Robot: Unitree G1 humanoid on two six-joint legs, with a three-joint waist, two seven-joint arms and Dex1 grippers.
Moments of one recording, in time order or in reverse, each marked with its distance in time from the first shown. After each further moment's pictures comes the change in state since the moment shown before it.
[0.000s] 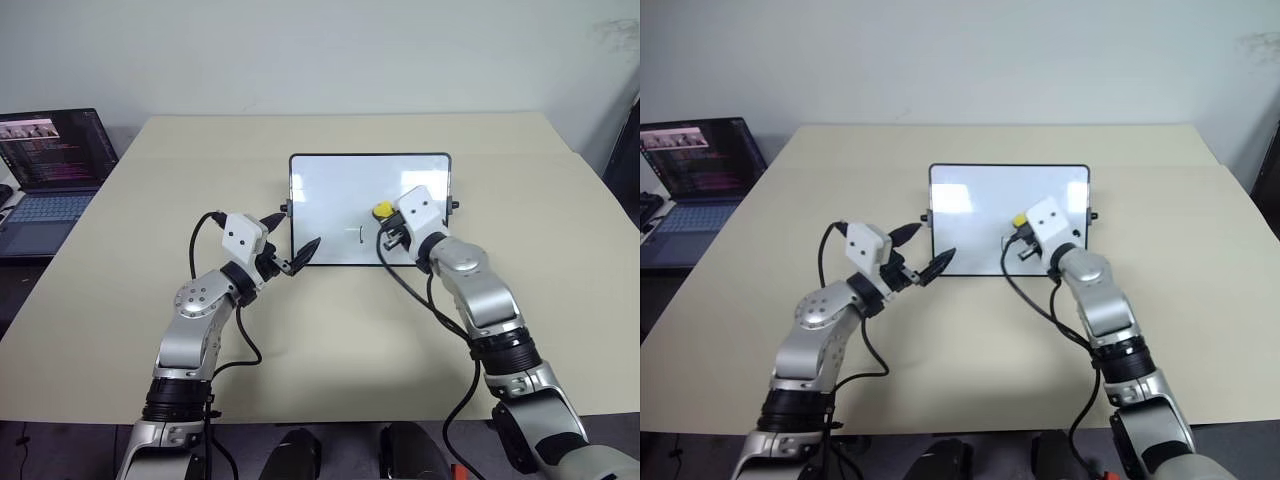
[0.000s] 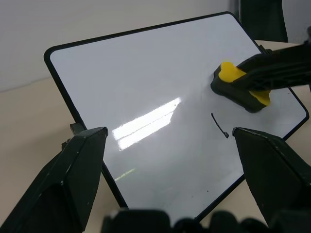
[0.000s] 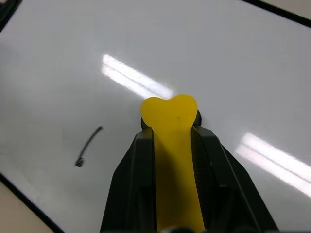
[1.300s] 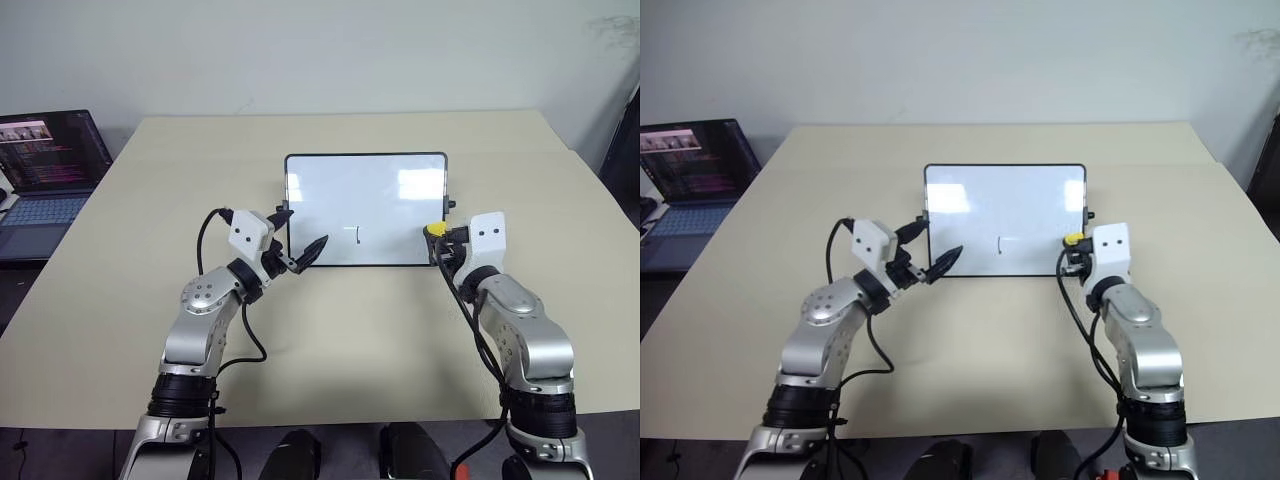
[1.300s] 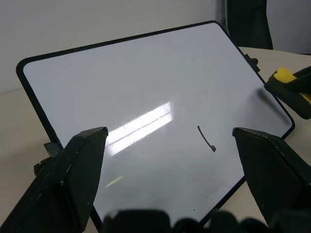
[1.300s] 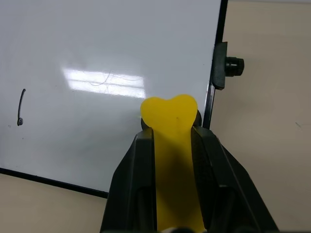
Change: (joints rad) left arm -0.022 -0.011 -0.025 0.001 -0.016 0.004 -0.004; right arm 0.277 0.034 -0.181 -0.367 0.159 0.213 -0.142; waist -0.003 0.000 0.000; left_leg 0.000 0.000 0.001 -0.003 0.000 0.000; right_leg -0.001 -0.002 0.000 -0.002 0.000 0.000
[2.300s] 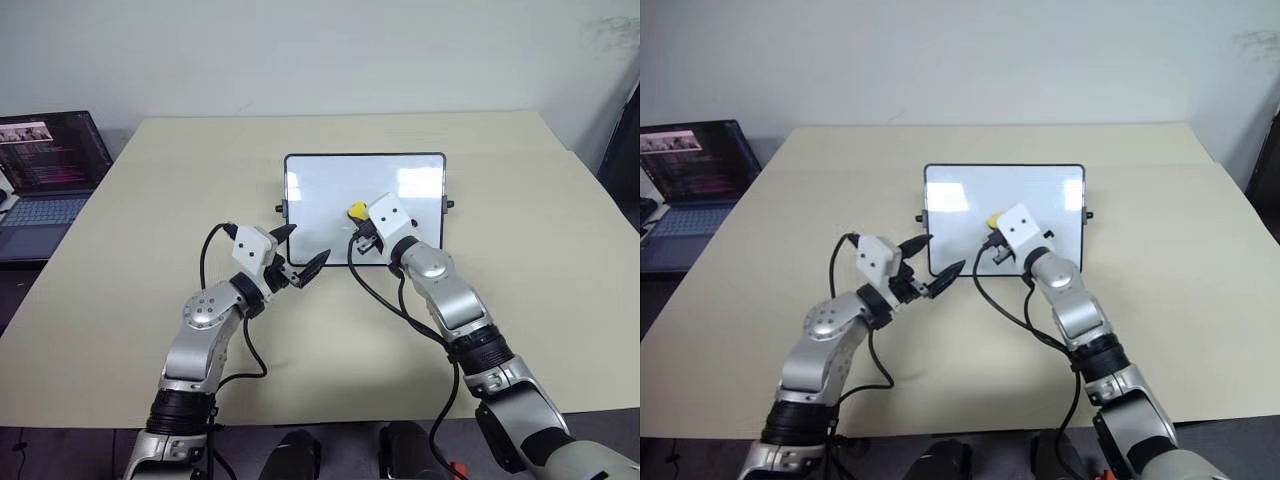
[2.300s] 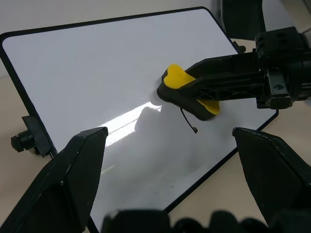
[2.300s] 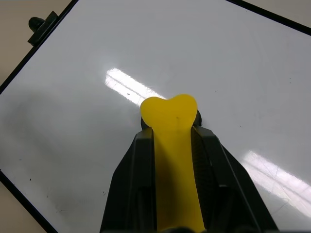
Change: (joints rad) left arm 0.088 -0.003 -0.019 -0.064 0.000 0.014 0.012; right arm -0.319 0.054 0.313 0.546 -0.206 -0.412 0.055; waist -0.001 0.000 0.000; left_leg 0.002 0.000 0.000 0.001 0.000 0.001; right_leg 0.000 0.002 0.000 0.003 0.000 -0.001
